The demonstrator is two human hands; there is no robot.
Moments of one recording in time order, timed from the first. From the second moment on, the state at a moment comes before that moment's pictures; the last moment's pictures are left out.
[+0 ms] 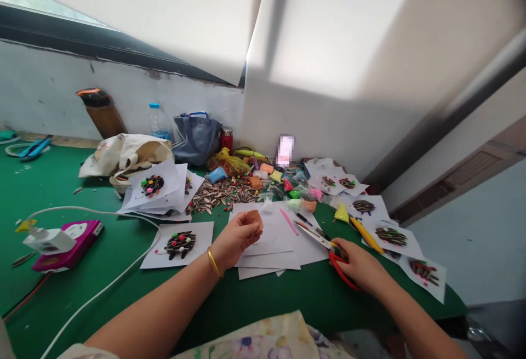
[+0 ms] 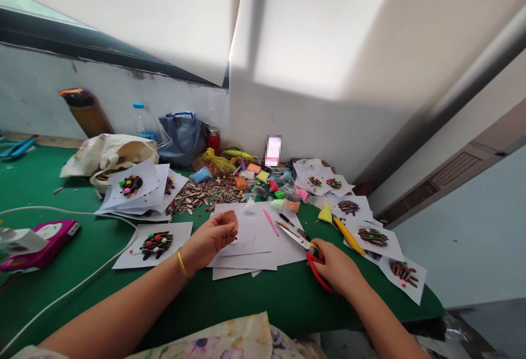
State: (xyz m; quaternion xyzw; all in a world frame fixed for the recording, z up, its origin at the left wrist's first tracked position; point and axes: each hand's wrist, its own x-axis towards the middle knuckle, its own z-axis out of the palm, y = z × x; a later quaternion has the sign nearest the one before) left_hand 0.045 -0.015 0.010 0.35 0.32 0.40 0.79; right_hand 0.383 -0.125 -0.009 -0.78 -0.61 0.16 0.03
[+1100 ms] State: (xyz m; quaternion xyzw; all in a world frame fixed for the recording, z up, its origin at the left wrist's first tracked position) left_hand 0.046 -0.005 -0.001 0.56 0.39 0.38 0.63; right_hand 0.227 -0.031 -0.015 -0.50 -0.64 0.39 0.44
